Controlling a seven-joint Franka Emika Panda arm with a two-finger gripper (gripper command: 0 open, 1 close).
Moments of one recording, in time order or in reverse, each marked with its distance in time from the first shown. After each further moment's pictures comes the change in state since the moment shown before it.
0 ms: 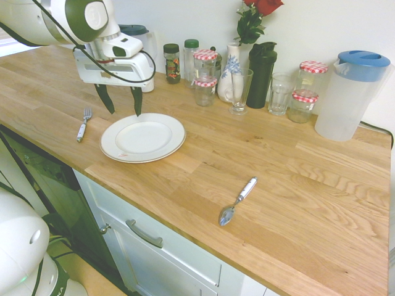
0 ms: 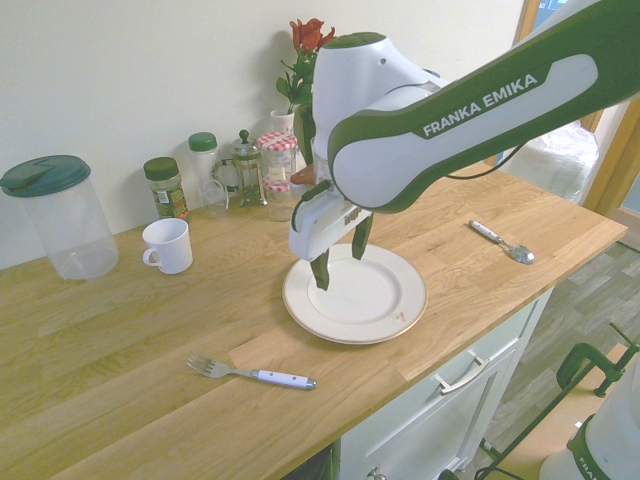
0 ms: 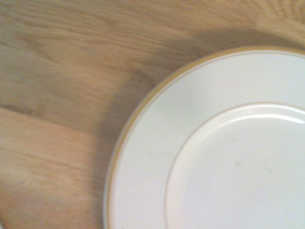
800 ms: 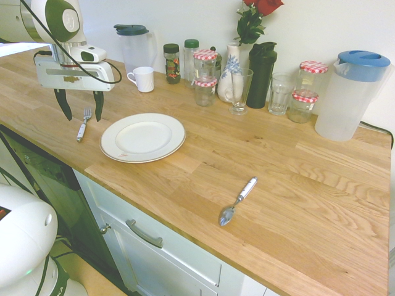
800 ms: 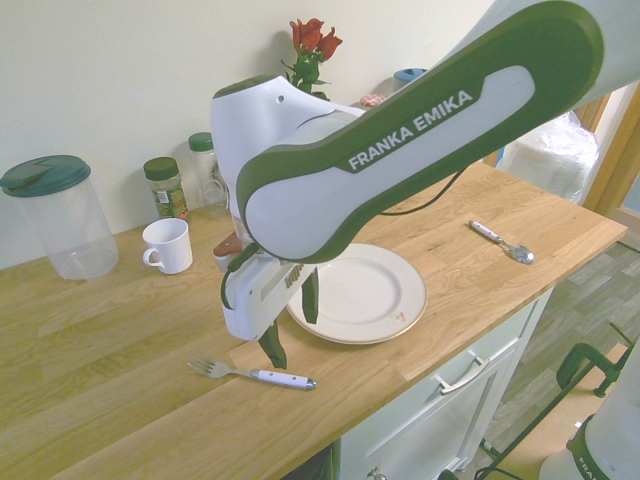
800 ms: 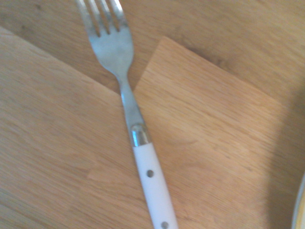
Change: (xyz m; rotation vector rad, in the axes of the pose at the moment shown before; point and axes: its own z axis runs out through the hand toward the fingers) arm -0.065 -0.083 0.030 -0.054 -0.201 -0.219
